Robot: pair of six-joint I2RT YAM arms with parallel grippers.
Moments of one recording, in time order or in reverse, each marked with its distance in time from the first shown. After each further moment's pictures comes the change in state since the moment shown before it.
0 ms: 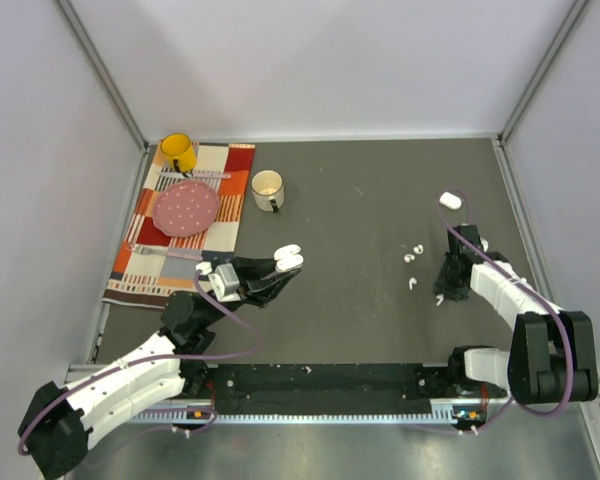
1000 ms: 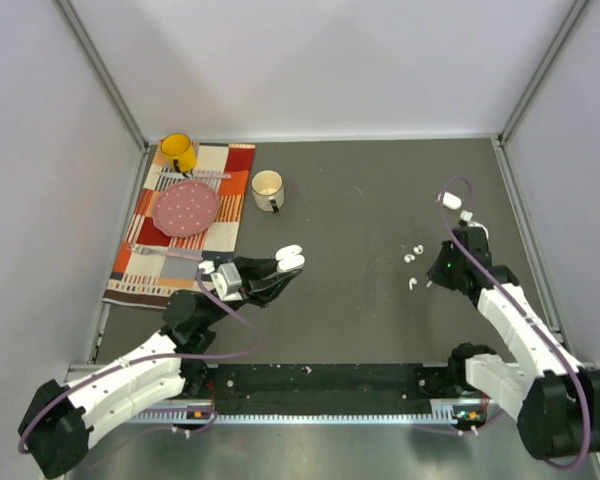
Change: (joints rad) left arm 0.000 0.014 0.000 0.000 0.001 0.000; right arm 0.057 -0.229 -0.018 0.058 -0.081 -0.005
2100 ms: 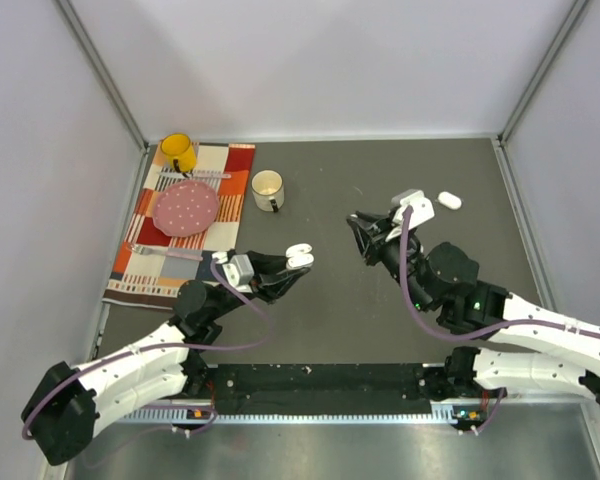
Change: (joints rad) left arm 0.000 0.134 0.036 0.037 0.028 -0.023; right arm 1.070 -0.148 0.338 0.574 0.585 -0.483
